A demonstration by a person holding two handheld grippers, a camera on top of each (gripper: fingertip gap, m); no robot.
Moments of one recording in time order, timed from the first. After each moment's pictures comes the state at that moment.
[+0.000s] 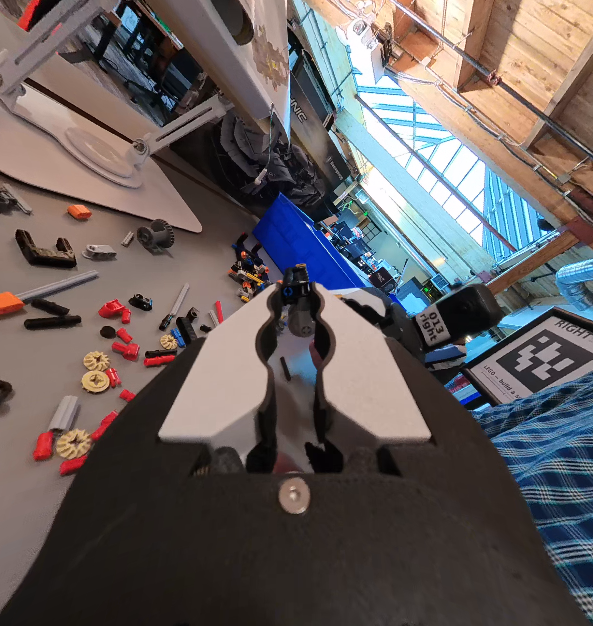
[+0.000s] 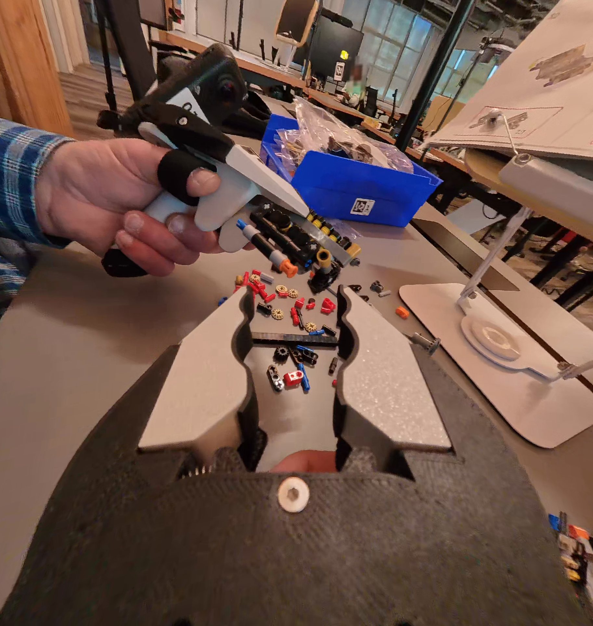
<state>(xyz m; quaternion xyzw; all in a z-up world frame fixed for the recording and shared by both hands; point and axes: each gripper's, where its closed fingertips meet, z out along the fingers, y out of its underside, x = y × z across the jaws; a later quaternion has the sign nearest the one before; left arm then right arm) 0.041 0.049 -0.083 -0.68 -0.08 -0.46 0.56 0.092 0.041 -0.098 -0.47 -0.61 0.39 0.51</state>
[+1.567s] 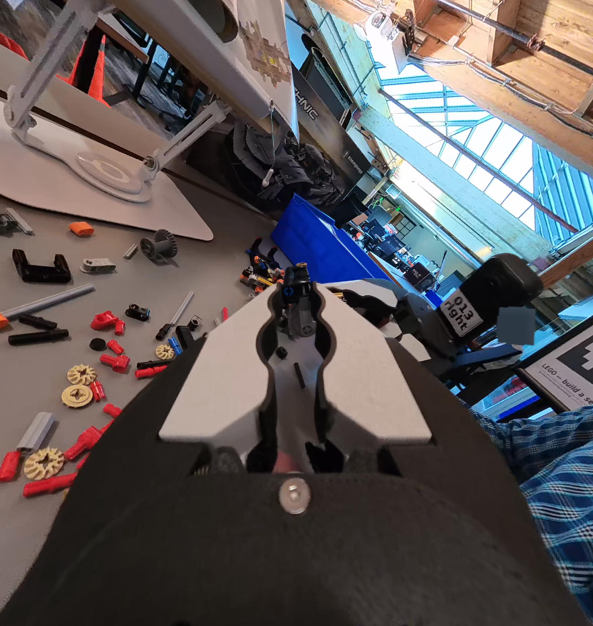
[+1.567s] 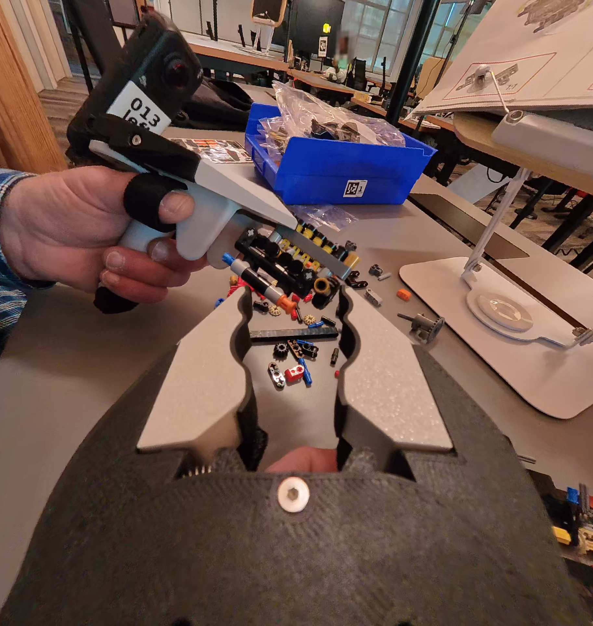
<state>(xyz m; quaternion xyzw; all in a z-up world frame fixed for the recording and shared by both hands) 0.060 0.055 -0.084 -0.70 -0.07 -0.40 0.59 0.091 0.051 -0.100 -0.51 -0.58 0.40 0.49</state>
